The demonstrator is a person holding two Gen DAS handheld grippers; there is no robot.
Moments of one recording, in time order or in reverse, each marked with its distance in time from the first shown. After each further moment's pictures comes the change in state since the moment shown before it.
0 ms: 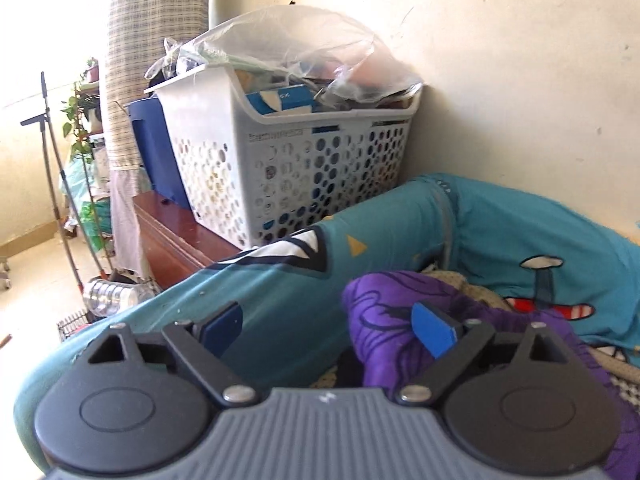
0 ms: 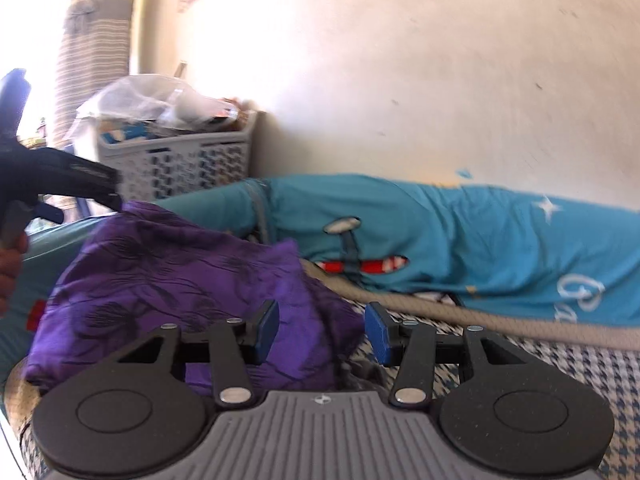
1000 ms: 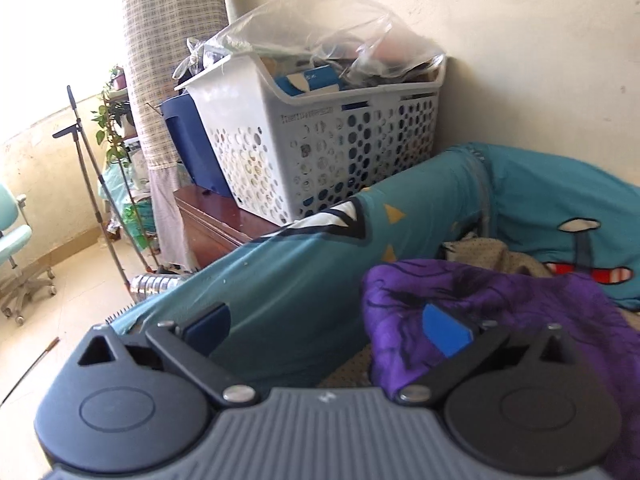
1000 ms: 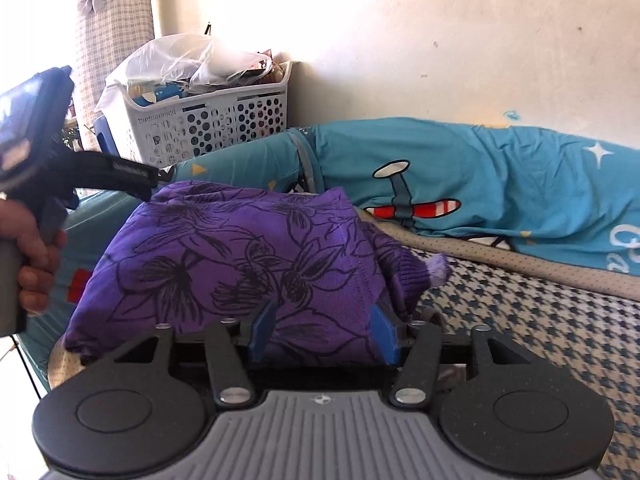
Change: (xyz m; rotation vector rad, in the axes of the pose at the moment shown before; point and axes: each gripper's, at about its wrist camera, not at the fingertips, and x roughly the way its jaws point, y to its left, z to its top) left arm -0.028 -0.008 -0.016 0.063 0.049 0.113; right arm 0.007 -0.006 -0.011 0.062 0.170 0.113
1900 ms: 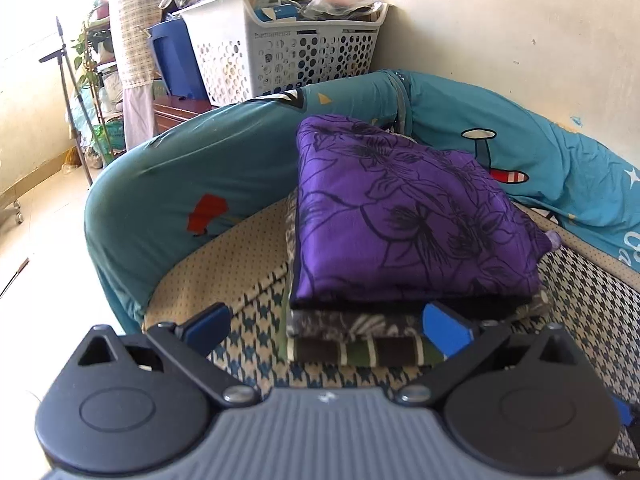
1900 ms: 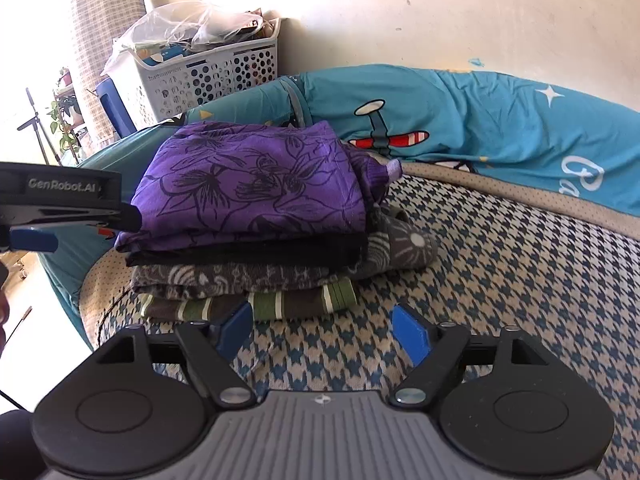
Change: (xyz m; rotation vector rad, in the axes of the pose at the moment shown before) left arm -0.150 -0.012 -0.103 -0.058 0.201 -0.139; right arm -0.086 -0.004 -0.036 0.043 0.181 -0.015
